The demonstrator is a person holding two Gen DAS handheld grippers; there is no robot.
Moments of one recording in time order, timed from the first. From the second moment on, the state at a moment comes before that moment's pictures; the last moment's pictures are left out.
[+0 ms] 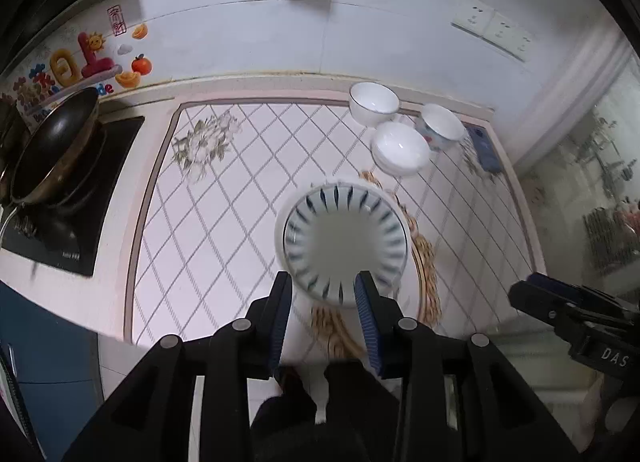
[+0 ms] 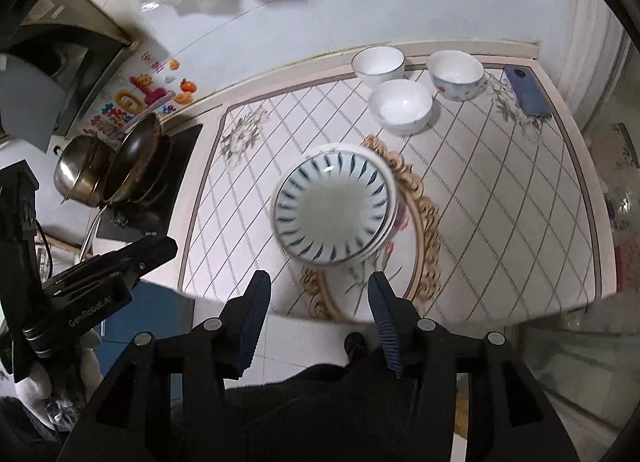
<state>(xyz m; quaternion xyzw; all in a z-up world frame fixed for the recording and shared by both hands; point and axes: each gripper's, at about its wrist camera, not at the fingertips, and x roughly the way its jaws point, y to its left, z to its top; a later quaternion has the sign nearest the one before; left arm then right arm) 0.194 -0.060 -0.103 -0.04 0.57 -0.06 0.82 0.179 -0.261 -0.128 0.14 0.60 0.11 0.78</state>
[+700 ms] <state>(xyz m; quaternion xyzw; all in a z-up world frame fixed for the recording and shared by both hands) 0.447 -0.176 -0.299 -0.10 0.70 -0.07 0.70 0.460 -0.376 -0.344 0.23 0.66 0.08 0.71</state>
